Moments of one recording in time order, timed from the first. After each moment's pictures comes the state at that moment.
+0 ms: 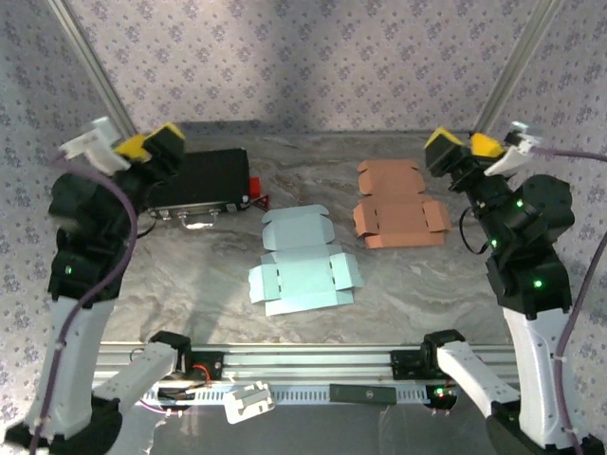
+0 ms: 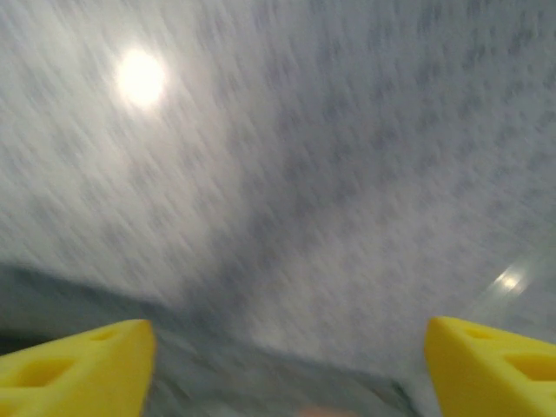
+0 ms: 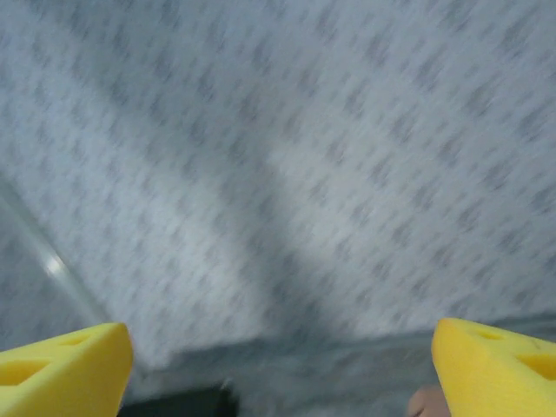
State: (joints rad) left arm -0.35 0.94 1.39 -0.48 -0.04 -0.62; right arm 0.25 0.86 1.41 -0.53 -0.04 0.45
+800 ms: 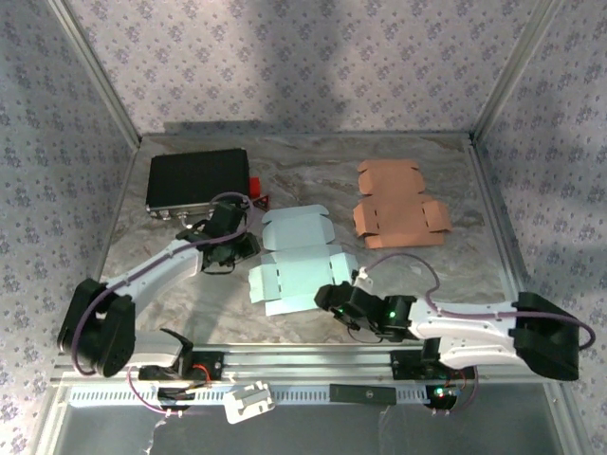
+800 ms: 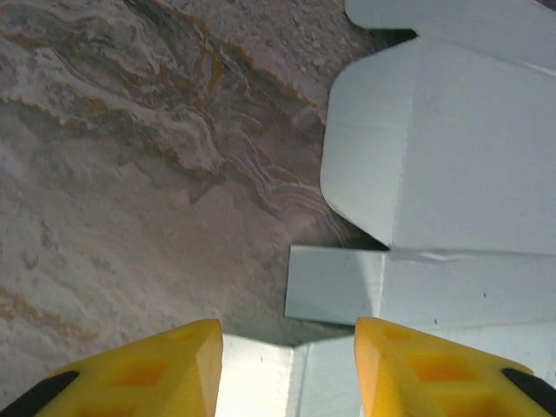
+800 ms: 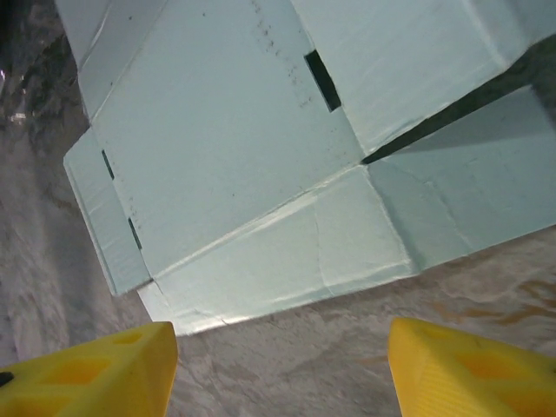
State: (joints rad) left arm -0.50 1.34 0.79 -0.49 0.03 -0.83; right arm 1.21 1.13 0.43 -0.14 0.27 1.57
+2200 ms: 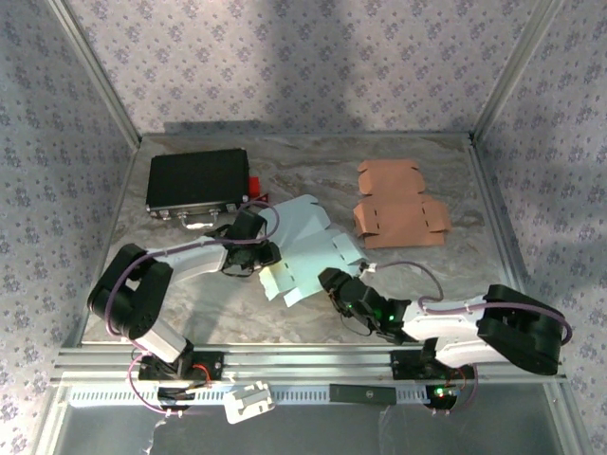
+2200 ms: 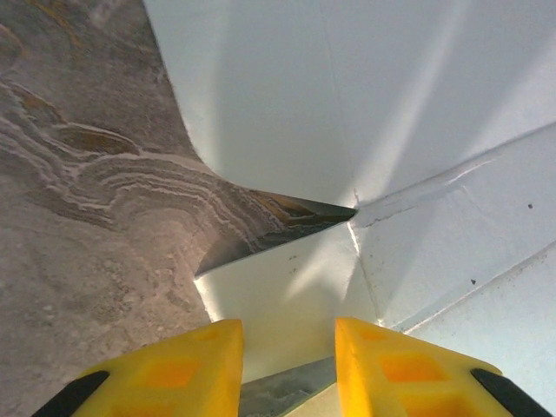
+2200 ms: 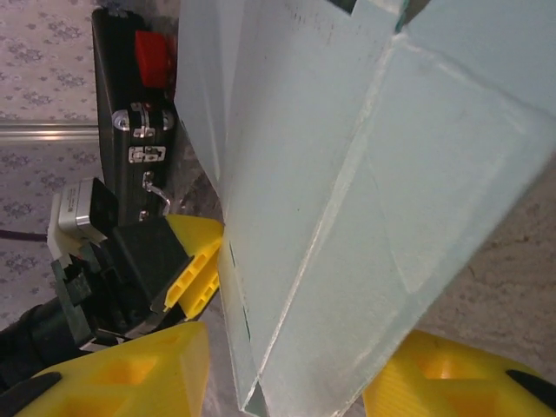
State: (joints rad) left arm -0.59 1.57 0.76 -0.24 0.17 -0.82; right arm 1.11 1.23 0.26 0.46 0.39 1.66
